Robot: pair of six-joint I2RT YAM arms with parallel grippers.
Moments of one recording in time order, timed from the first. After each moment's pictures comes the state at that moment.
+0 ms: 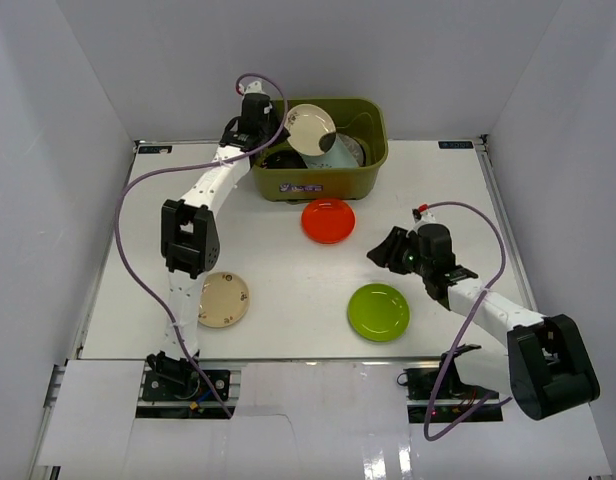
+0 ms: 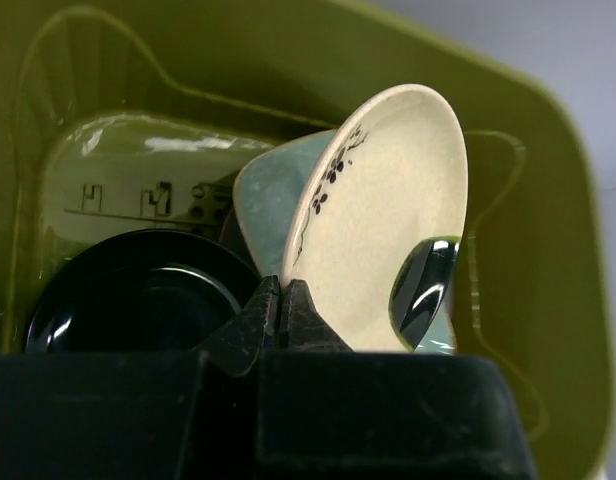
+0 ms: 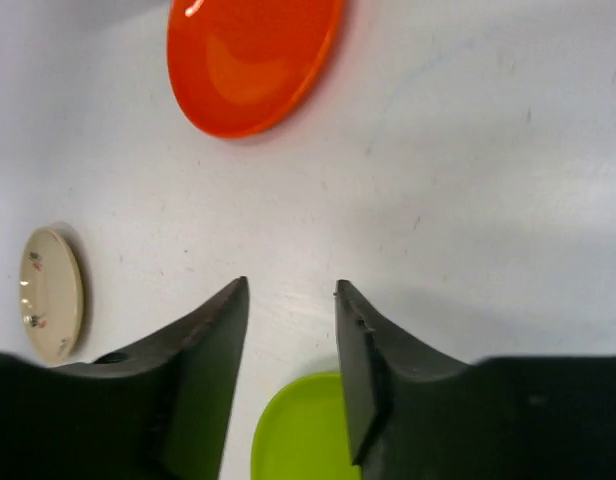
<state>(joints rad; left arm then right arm) -0.34 2.26 2.16 -0.29 -0.04 -0.58 0.35 1.18 0.50 0.16 -0.23 0.60</state>
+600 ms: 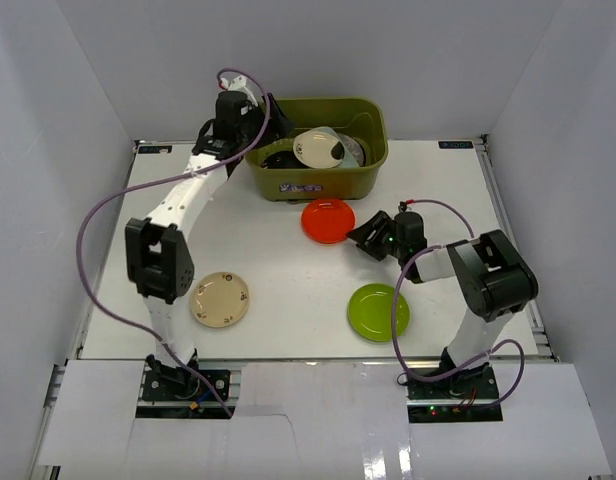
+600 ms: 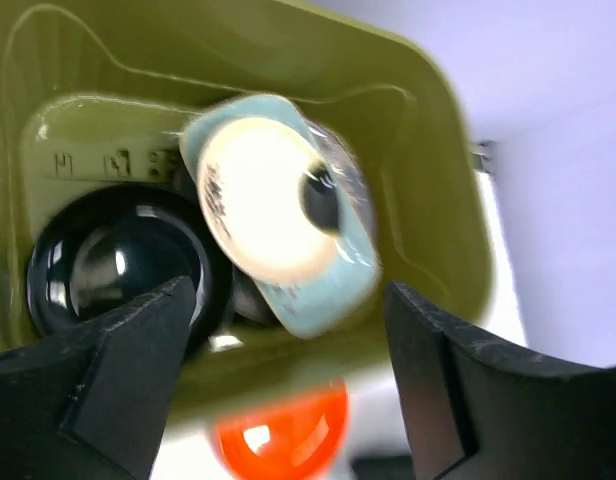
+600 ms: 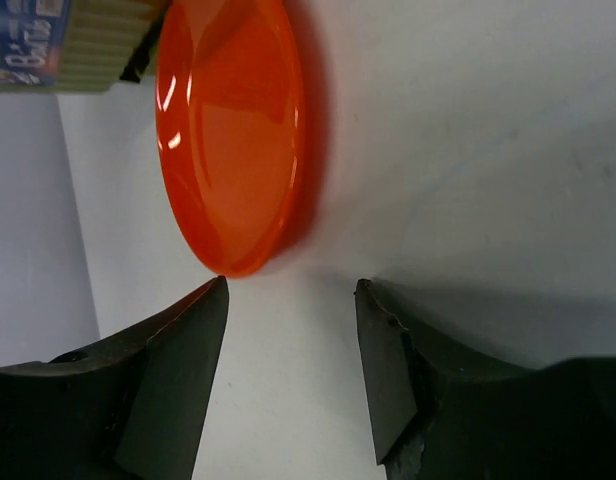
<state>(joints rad) -0.31 2.07 1.96 -0.24 0.11 -0.56 0.36 1.71 0.57 0.63 -0.25 0.95</state>
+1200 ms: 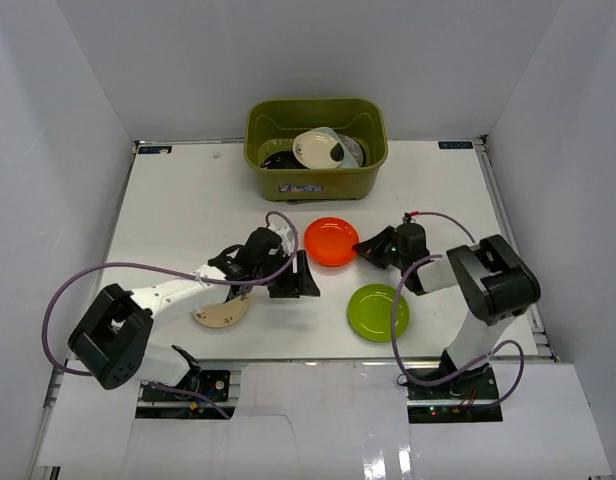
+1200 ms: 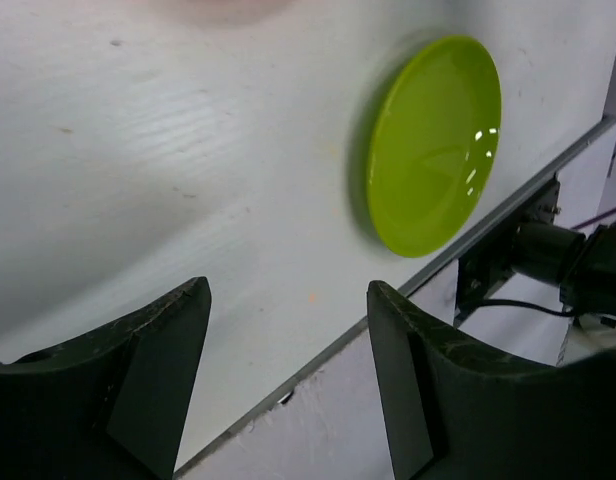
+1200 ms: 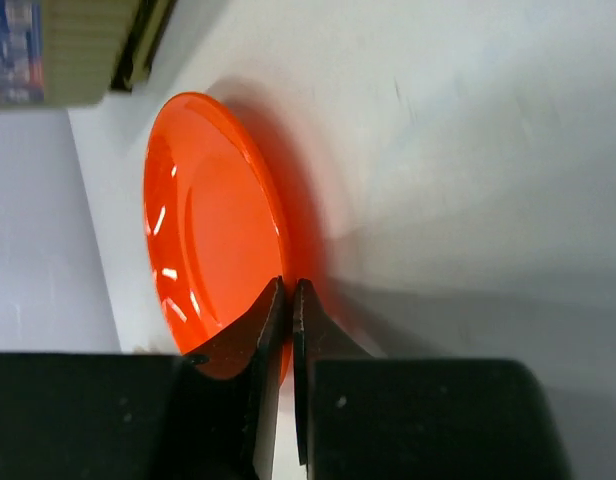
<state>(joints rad) -0.69 1.36 0.72 -0.16 0.31 -0.72 0.37 1.82 0.58 0.75 -0.22 1.07</state>
